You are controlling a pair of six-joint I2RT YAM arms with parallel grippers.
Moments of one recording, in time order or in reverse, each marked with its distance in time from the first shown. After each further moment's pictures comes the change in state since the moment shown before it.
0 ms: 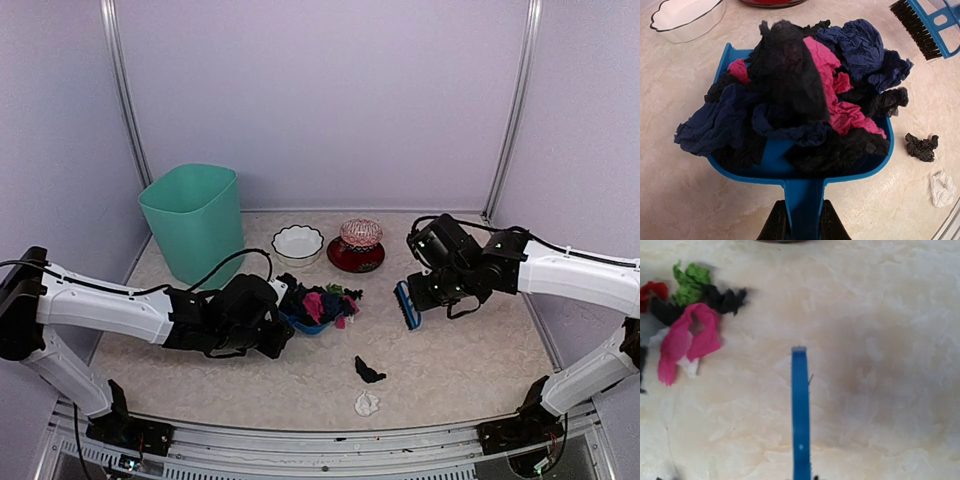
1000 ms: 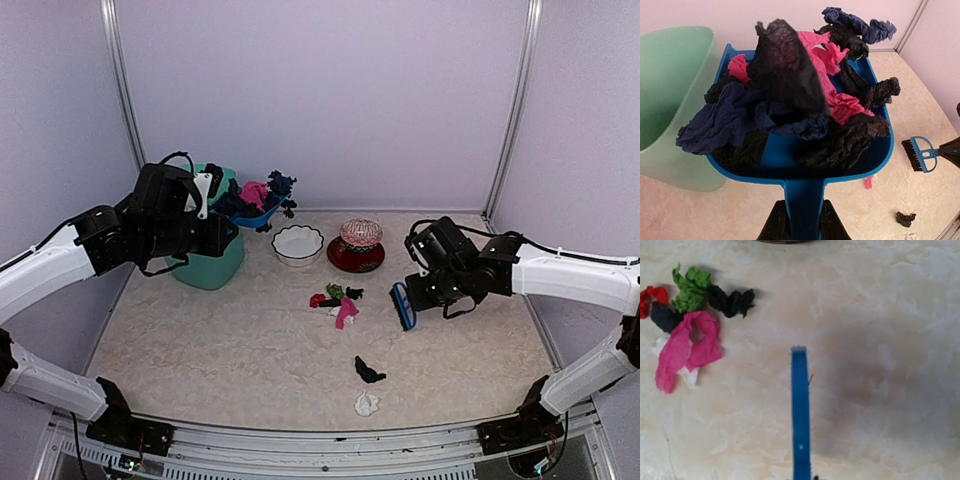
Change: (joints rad) left arm 0.299 -0.277 0.355 -0.395 0.005 0.069; right arm -0.045 0.024 -0.047 0.099 -0.058 -0.033
